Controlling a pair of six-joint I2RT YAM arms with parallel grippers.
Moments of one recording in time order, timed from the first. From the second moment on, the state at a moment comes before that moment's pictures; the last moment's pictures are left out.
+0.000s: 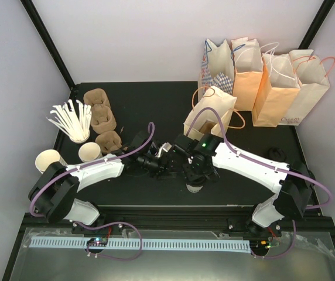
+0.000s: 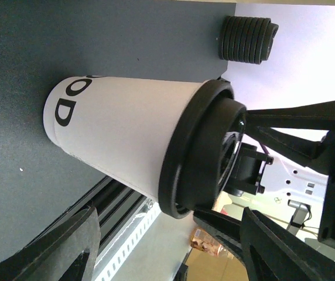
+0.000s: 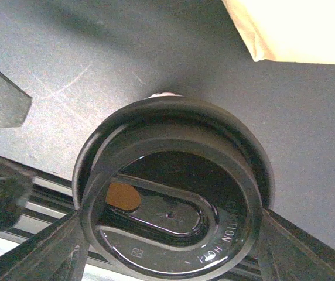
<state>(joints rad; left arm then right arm) -0.68 1.42 0.70 -0.04 0.86 -1.03 0.99 1.52 1.30 -1.27 0.09 0.57</state>
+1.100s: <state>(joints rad) -0.73 1.52 0.74 -0.06 0.89 -1.01 0.97 1.41 1.13 -1.09 0.06 0.58</state>
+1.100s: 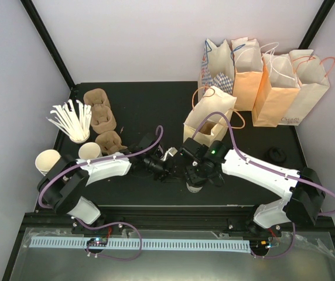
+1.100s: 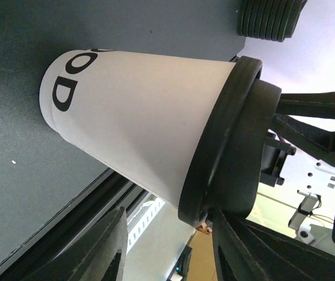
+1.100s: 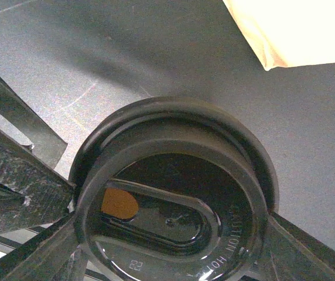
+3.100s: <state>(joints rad) -0.71 1.63 0.72 0.04 1.02 -0.89 1.12 1.25 0.87 -0.82 0.29 0.70</state>
